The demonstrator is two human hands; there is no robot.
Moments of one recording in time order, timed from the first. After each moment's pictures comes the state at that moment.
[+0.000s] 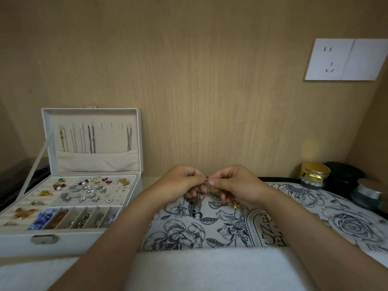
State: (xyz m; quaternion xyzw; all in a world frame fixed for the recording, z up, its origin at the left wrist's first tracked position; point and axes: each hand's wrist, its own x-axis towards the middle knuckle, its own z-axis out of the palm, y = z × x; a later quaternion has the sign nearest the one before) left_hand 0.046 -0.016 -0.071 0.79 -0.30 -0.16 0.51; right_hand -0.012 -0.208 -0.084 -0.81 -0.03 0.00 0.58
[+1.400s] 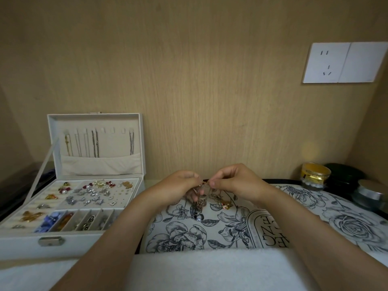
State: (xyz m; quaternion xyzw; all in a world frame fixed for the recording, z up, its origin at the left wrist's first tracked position) left_hand 0.047 -0.011 -0.070 0.79 -0.30 -0.20 0.50; right_hand -0.016 -0.205 -0.073 -0.83 -0.04 -0.05 0.55
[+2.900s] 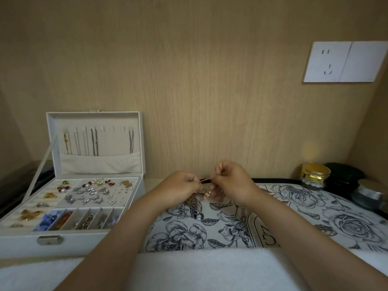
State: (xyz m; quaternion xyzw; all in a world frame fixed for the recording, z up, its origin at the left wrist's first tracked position) left_hand 0.050 -0.014 -0.078 0.87 -0.27 -0.11 0.39; right_hand -0.006 -0.184 -0.082 -0.80 0.05 -0.10 0.59
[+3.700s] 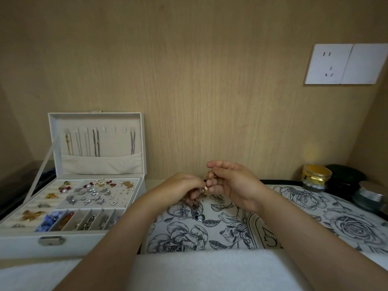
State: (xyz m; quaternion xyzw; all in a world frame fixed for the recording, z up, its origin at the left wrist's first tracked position) left_hand 0.045 -0.006 -0.071 0.79 -0.30 -0.21 0.49; right_hand -0.013 -0.180 -0.067 -0.58 0.00 0.00 0.81
